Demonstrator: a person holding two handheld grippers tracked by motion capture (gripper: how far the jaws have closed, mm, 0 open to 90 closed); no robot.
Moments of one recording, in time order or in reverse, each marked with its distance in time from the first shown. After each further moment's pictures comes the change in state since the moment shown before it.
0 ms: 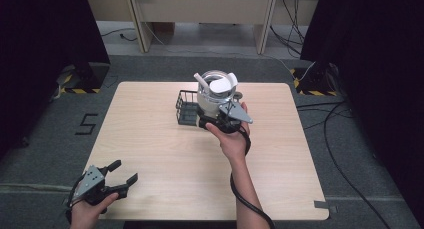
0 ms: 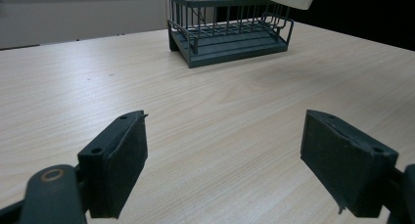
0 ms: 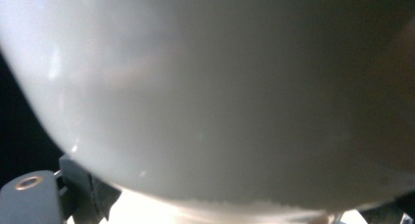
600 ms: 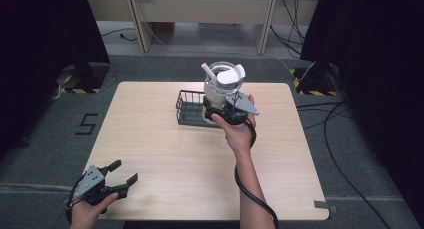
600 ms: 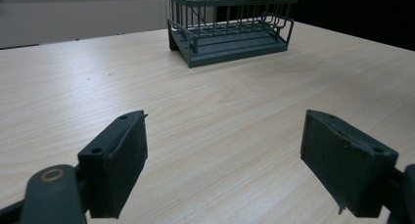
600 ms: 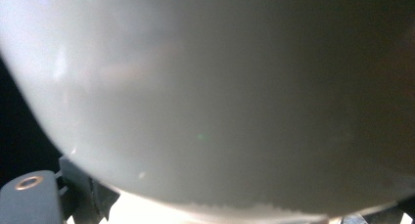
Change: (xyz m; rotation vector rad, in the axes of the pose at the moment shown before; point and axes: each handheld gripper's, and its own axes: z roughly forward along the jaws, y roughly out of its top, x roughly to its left) left arm 0.000 0.000 0.000 0.000 0.000 -0.002; right arm -0.018 0.019 0.005 -0.013 -0.048 -0.011
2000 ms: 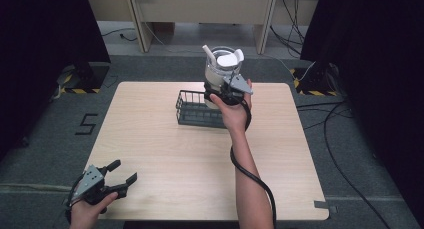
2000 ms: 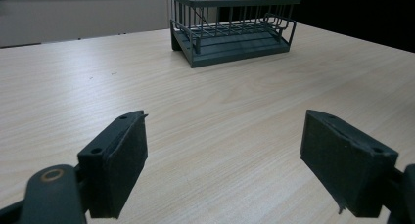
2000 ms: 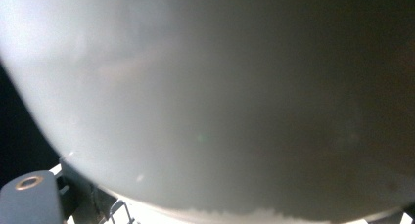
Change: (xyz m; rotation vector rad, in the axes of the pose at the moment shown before) left arm 0.002 0.000 0.000 -0.004 0.007 -0.011; right arm -0.018 0.016 0.054 0.029 -0.089 0.007
